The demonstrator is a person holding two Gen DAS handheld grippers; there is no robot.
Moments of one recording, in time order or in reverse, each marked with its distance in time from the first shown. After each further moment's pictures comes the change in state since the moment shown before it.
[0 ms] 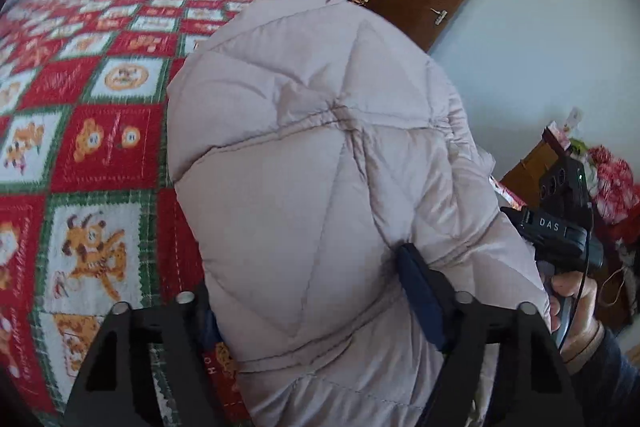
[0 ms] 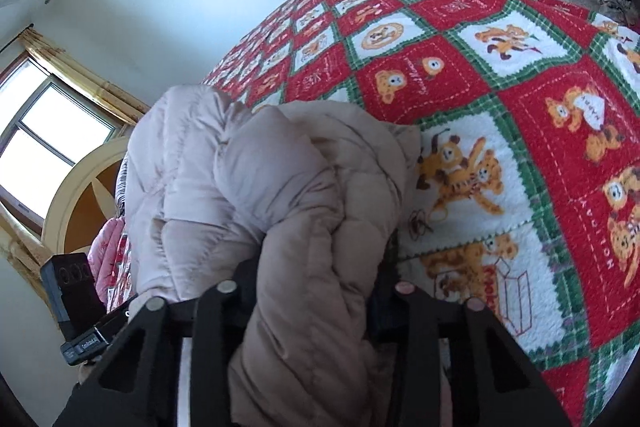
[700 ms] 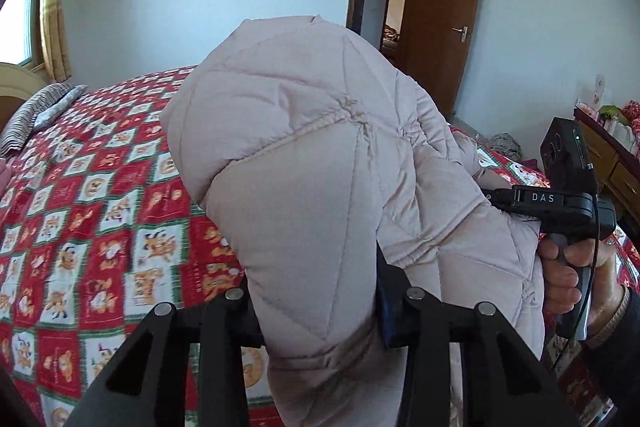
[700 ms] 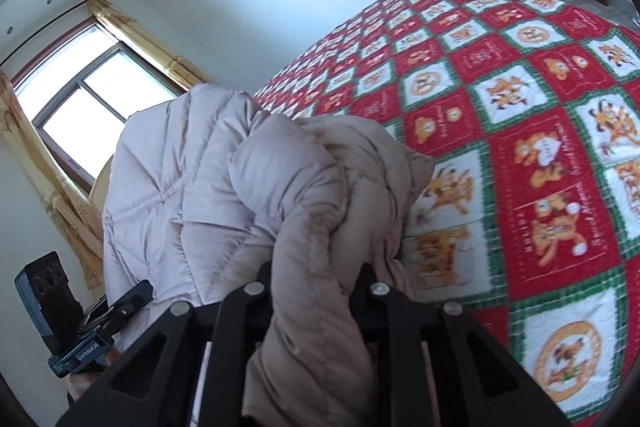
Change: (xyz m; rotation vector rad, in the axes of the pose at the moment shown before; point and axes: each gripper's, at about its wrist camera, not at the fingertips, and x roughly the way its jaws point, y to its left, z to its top) left arm -0.192 0.025 -0.053 0.128 -0.173 0.300; right arm 0.009 0.150 -0.074 -0.137 0.001 0.217
